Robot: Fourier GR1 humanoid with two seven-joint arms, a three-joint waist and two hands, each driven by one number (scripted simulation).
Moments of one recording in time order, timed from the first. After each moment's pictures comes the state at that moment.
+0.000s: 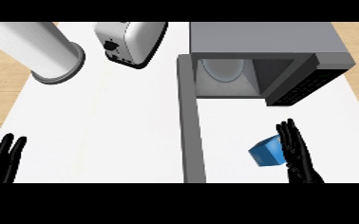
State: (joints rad) left arm 0.50 0.00 0.12 -2.25 0.18 -0.24 -0.10; right arm 0.41 -0.05 0.28 -1.99 0.16 -0.12 -0.33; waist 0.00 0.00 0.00
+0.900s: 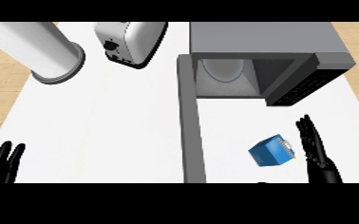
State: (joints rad) left arm 0.55 0.00 0.10 -2.26 0.17 -0.25 -0.14; right arm 0.30 -0.14 0.03 -1.65 0.09 -0.06 -0.51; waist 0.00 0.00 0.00
